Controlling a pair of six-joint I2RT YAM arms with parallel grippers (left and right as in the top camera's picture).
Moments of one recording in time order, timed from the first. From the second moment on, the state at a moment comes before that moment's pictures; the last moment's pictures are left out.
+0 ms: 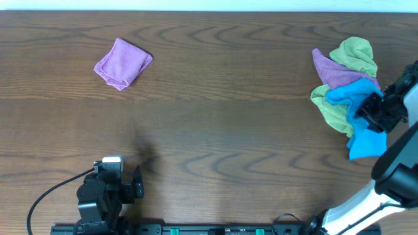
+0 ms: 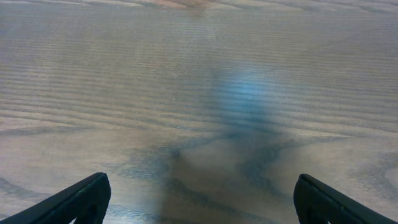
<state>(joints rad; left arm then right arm) 0.09 0.01 0.24 -0.90 0.07 0.05 -0.55 1.98 1.46 -1.00 -0.10 0.27</state>
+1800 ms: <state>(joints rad) 0.09 0.01 0.24 -0.90 0.07 0.05 -0.54 1.83 1.32 -0.95 -0.06 0.18</state>
